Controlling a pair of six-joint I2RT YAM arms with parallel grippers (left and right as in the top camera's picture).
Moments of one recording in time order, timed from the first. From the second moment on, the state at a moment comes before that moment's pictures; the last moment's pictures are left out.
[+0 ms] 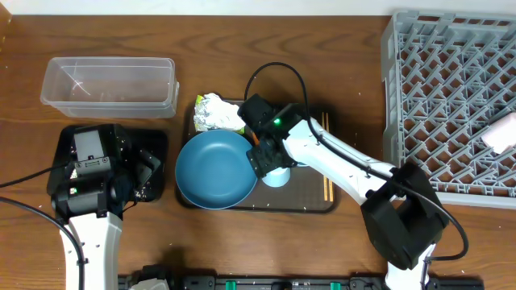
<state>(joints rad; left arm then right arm) 0.19 1.04 0.95 -1.06 -0.08 -0.72 0.76 1.98 1.50 -0.97 0.04 0.31</state>
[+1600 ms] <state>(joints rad) 0.19 1.04 0.95 -1.06 -0.08 -0.72 -0.57 1.65 1.78 -0.84 -0.03 0.23</state>
